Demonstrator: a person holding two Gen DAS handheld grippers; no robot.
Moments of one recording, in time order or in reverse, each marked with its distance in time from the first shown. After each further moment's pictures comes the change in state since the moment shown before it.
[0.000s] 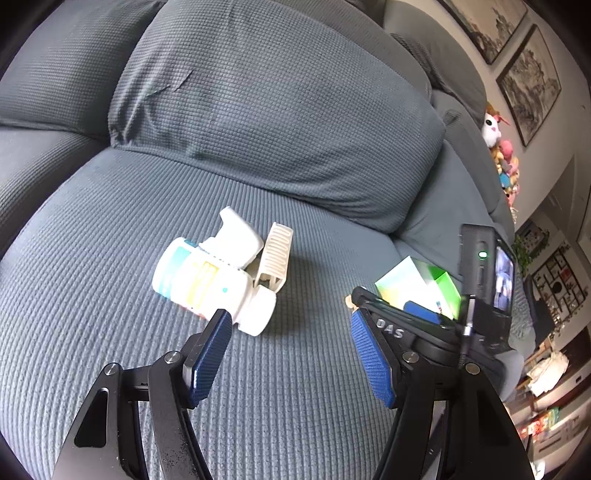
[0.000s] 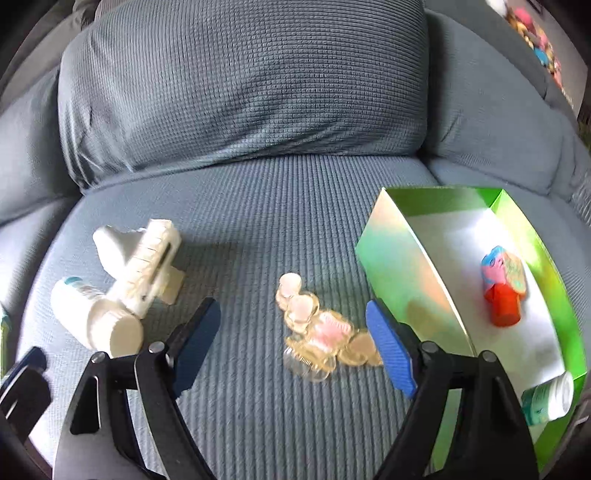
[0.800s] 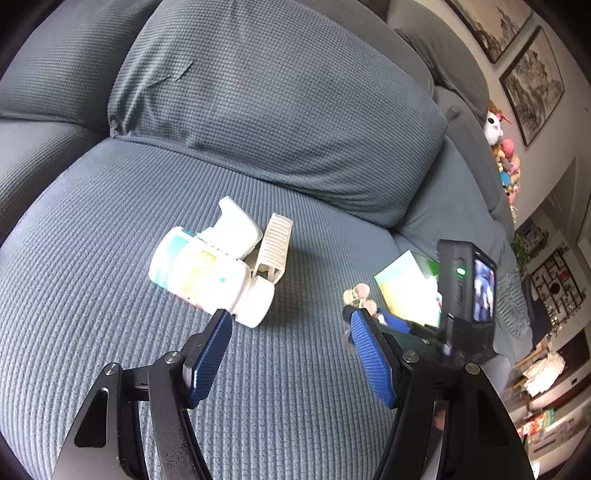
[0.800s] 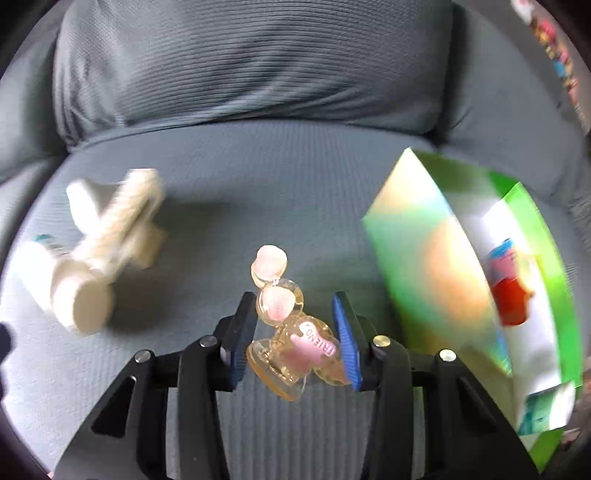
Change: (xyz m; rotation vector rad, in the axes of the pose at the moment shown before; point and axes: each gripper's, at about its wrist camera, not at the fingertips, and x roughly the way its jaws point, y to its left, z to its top) left arm 0.003 0.000 -0.003 -0.016 0.025 -0.005; right arm 0.018 -0.005 -0.008 -0.065 0.105 0.081
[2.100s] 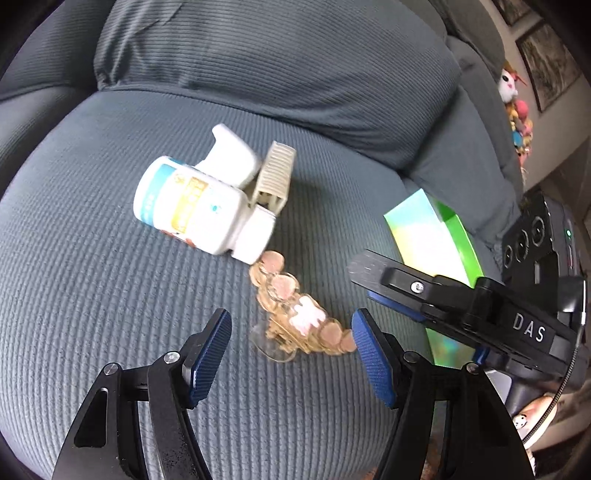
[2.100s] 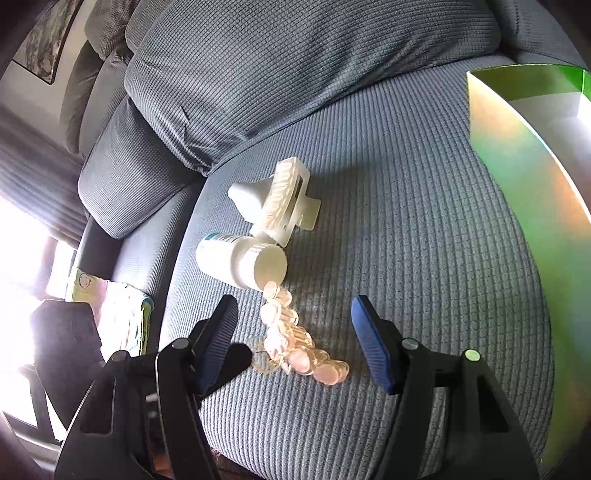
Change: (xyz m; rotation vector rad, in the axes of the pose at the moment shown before) left arm 0.021 -0.004 -0.018 0.015 0.239 0.018; right arm -0.036 -0.001 -0.031 0.243 0.101 0.619
